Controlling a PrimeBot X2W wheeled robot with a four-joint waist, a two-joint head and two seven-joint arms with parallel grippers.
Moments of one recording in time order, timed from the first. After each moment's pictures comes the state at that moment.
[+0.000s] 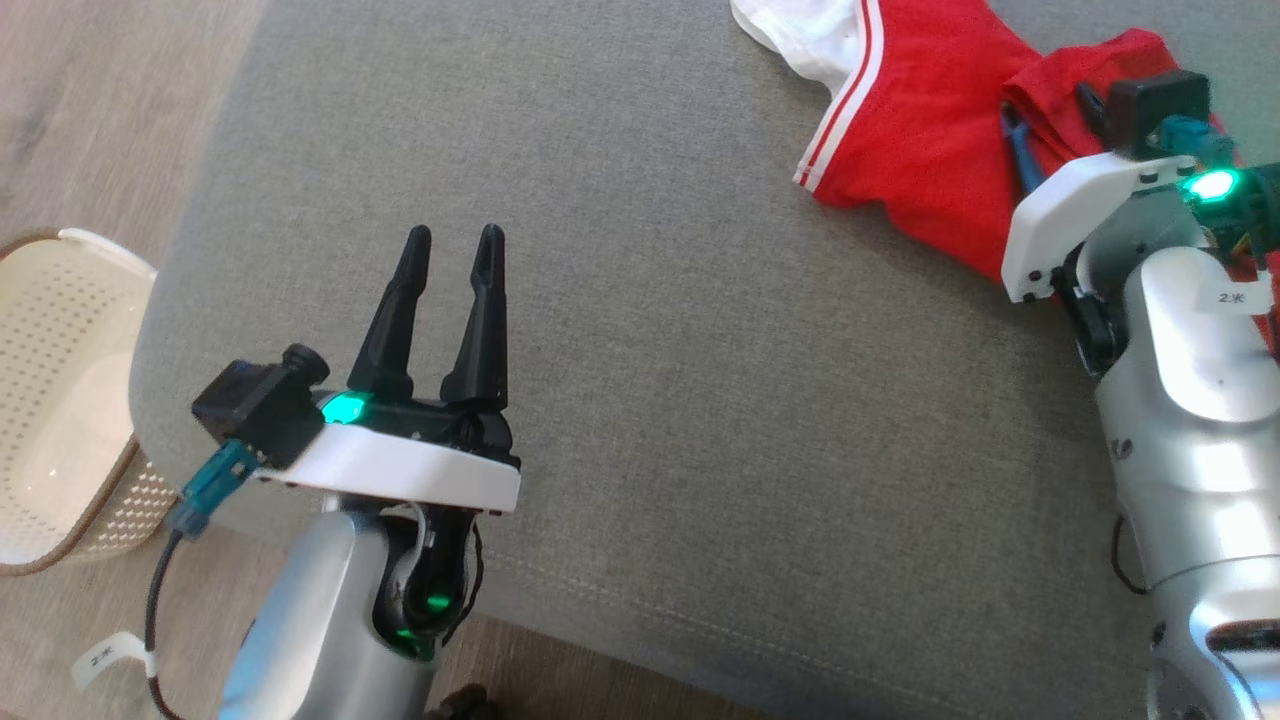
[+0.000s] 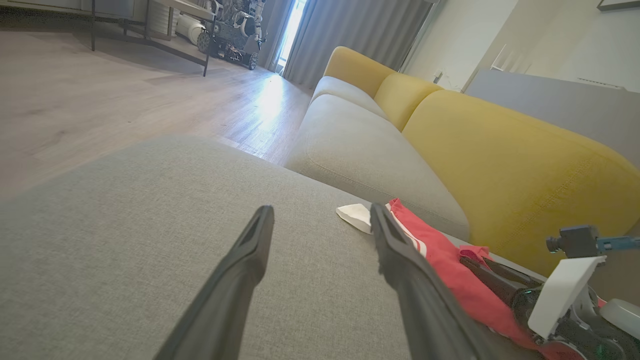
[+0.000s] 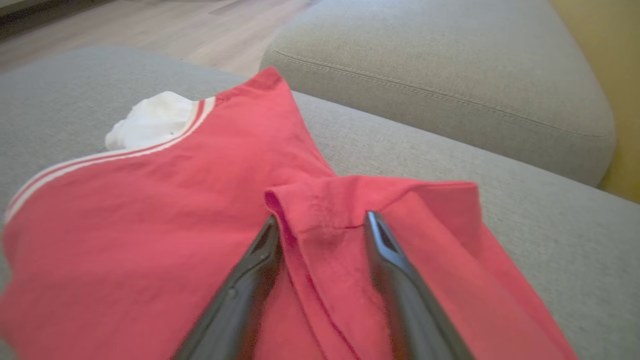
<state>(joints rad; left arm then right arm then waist) -0.25 0.04 -0.32 0.07 -0.53 -0.02 -0.26 -0.78 -0.14 0.03 0.77 -0.09 0.12 0.11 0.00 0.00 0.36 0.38</state>
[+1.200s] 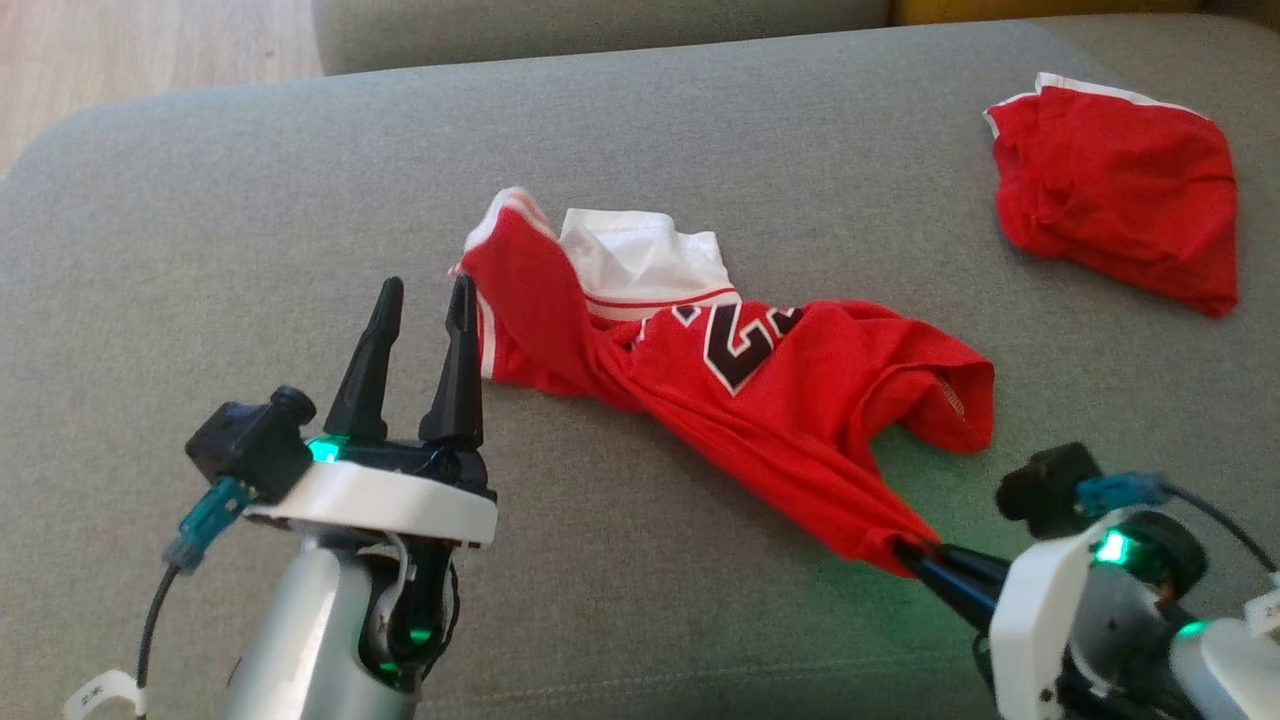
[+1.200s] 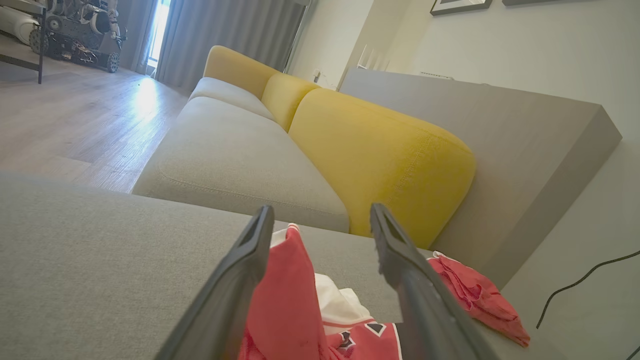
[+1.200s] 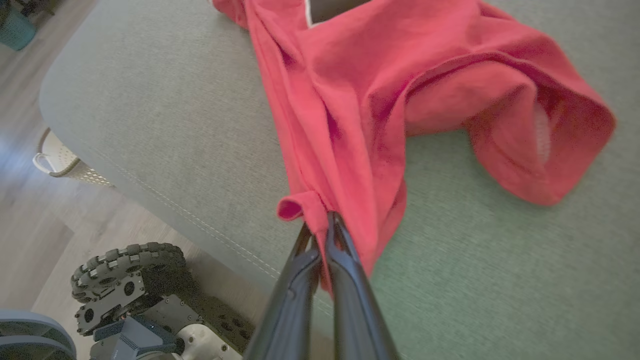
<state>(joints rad) -0.19 0.04 -0.27 0.10 -0.48 -0.02 -0.26 -0.03 -0.55 0.49 -0.19 0.65 0.12 0.64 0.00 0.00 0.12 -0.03</state>
